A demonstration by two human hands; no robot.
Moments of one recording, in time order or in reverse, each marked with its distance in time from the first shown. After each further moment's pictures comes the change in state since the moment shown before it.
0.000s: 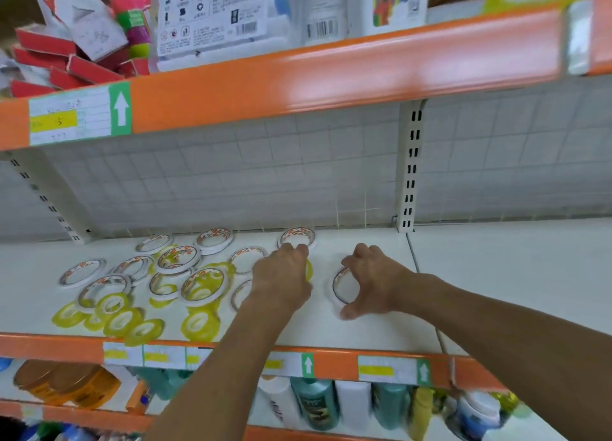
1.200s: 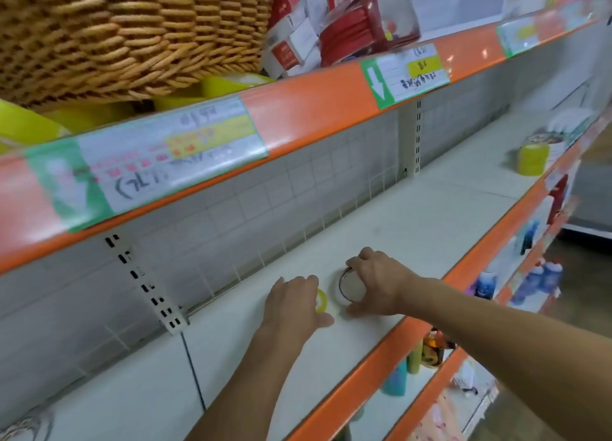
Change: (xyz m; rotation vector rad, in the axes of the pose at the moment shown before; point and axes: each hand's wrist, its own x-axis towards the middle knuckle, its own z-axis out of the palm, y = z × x) left_hand 0.059 0.355 0.028 0.005 -0.089 0.754; right_hand -0.215 0.269 -0.022 0.109 0.185 0.779
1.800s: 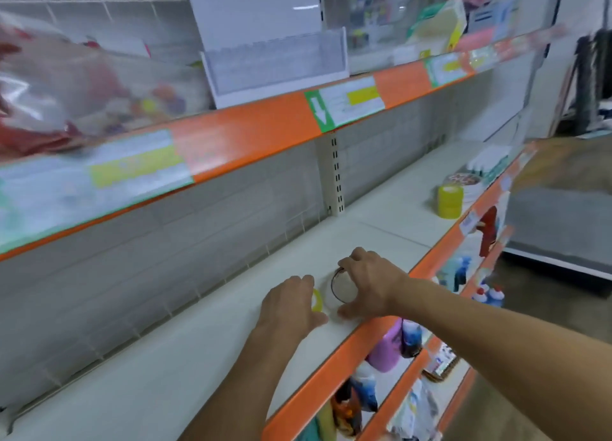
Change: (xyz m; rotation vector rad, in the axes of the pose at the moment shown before) left_hand 0.143 0.194 -0.009 -0.079 0.017 0.066; right_hand 0.019 0.221 -0.066 -0.023 0.037 0.055
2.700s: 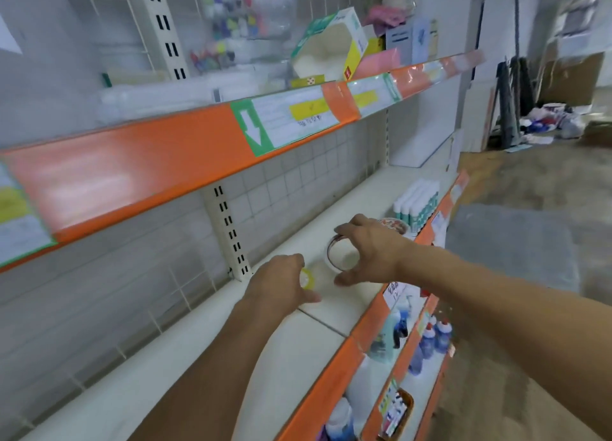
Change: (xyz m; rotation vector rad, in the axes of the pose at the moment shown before) left_hand 0.253 0.171 -0.008 -0.061 -0.007 0.132; right_hand 0.085 0.262 -0.102 0.005 0.160 0.099
